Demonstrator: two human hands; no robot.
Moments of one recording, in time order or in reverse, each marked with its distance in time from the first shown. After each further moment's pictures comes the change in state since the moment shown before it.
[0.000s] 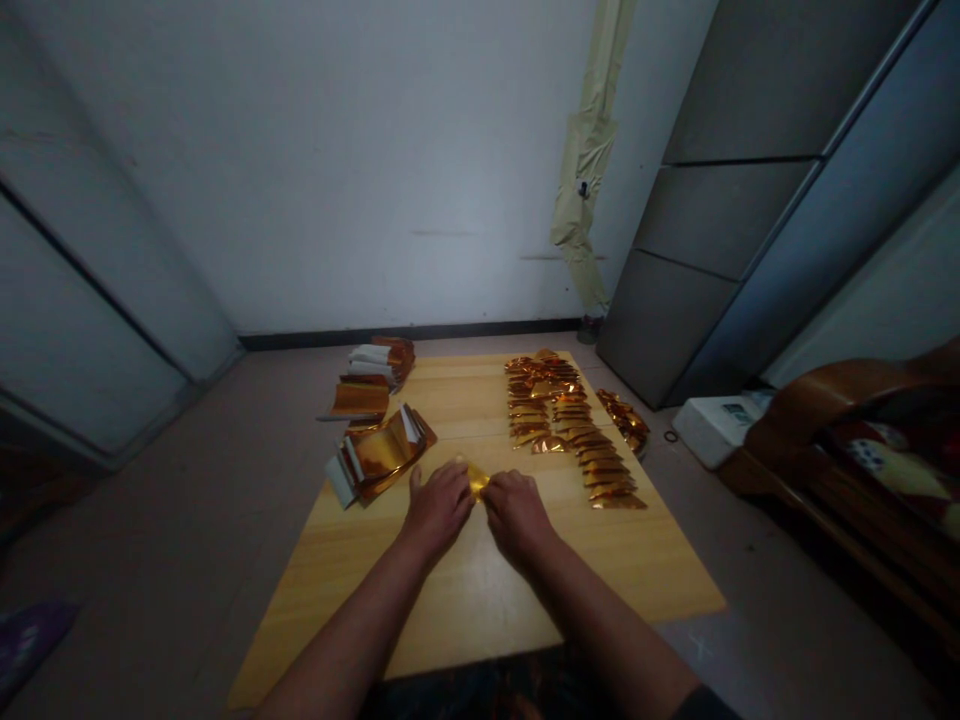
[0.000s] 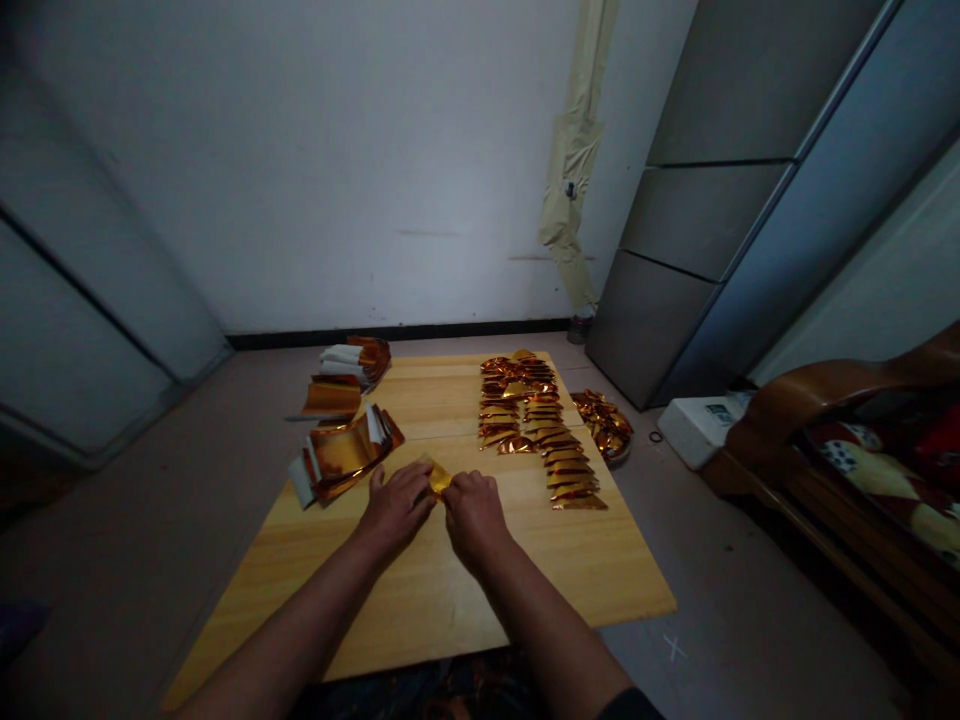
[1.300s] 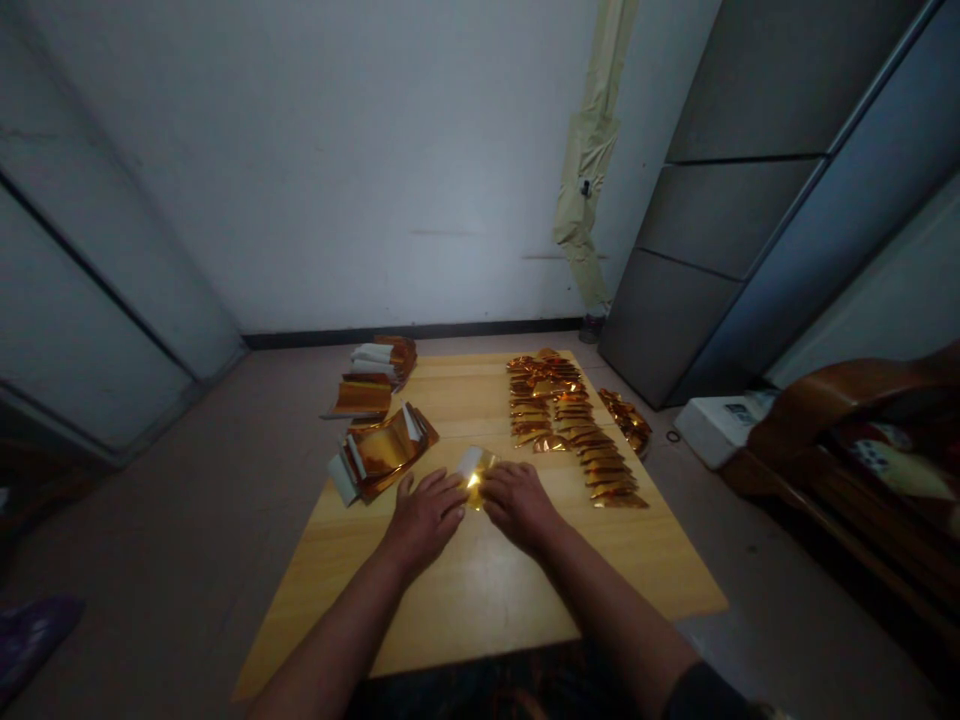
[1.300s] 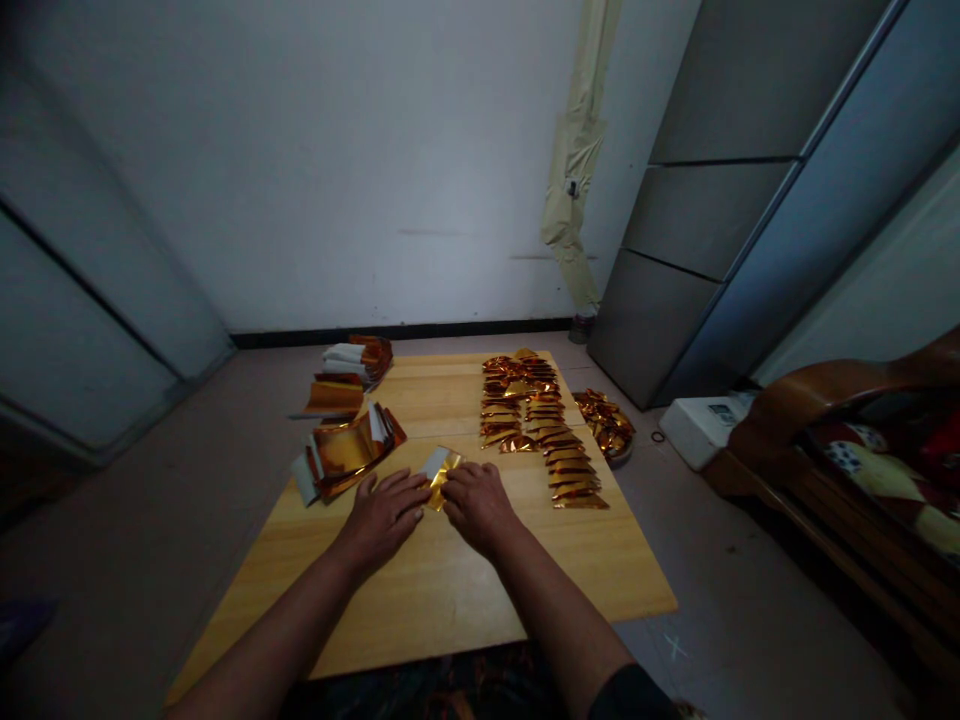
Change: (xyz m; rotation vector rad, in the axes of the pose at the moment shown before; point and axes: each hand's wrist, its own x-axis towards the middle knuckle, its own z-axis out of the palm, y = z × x) left_hand -0.023 -0.021 -0.007 -0.004 -0.029 0.068; right_hand 0.006 0.017 -0.010 0.046 -0.012 -0.216
